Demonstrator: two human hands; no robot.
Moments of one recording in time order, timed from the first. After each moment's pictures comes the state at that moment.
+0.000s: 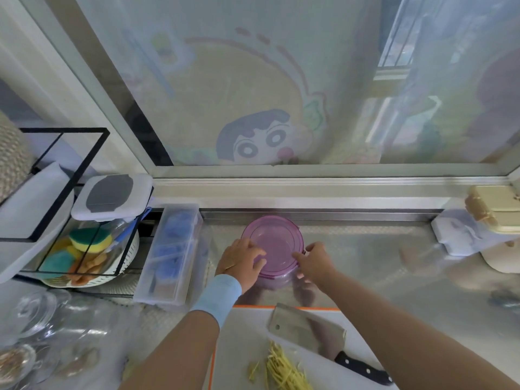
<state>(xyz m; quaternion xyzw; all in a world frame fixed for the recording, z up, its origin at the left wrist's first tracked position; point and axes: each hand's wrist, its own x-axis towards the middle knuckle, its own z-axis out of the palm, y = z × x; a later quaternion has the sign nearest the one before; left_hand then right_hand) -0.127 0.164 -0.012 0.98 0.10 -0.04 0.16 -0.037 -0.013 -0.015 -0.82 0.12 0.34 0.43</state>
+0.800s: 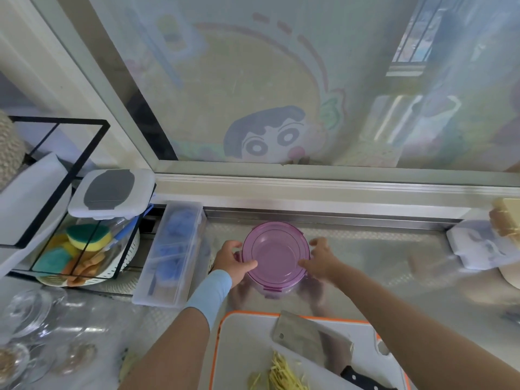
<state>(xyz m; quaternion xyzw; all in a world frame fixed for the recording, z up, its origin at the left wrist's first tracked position) -0.120 0.199 -0.033 0.75 0.41 -0.12 0.51 -0.002 -0.011 -0.034 -0.86 -0.02 0.39 0.34</state>
